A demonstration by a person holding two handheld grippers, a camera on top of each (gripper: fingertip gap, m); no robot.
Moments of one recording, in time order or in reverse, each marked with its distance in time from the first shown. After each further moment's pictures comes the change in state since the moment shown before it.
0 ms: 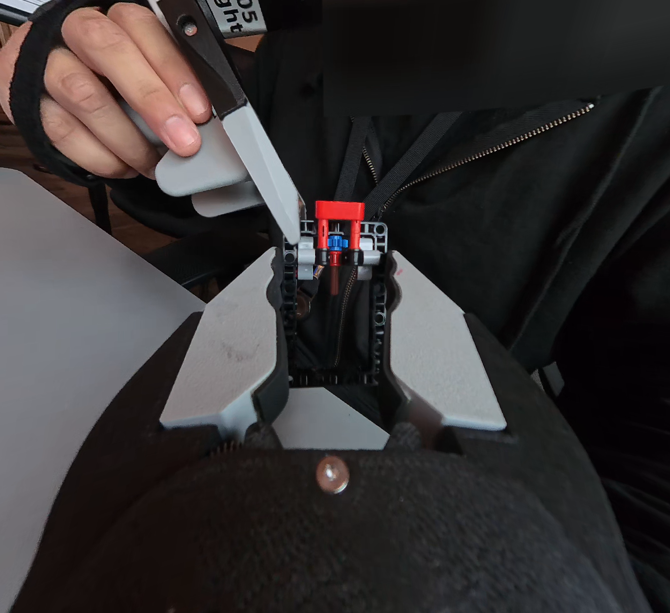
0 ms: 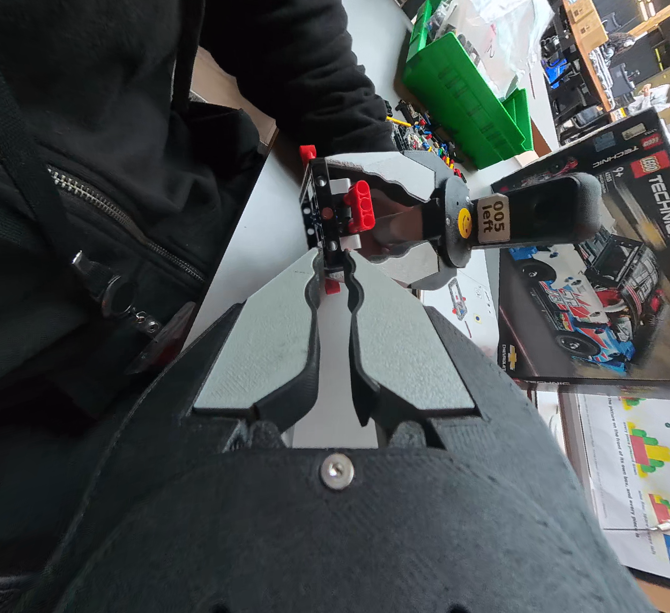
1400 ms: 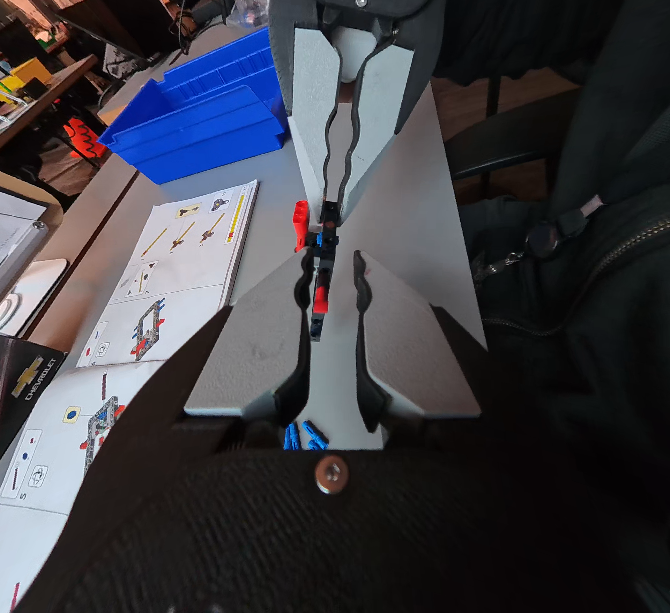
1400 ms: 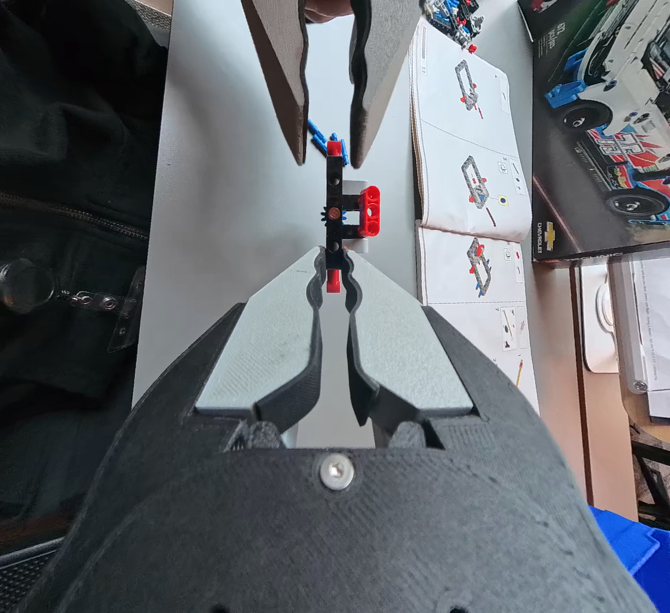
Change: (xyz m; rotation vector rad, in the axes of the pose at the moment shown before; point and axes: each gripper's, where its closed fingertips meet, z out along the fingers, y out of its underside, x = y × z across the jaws) left arm -0.032 0.006 -0.060 -0.439 -1.206 0.319; right arm 0.027 0.064 0.016 -0.312 0.034 0.255
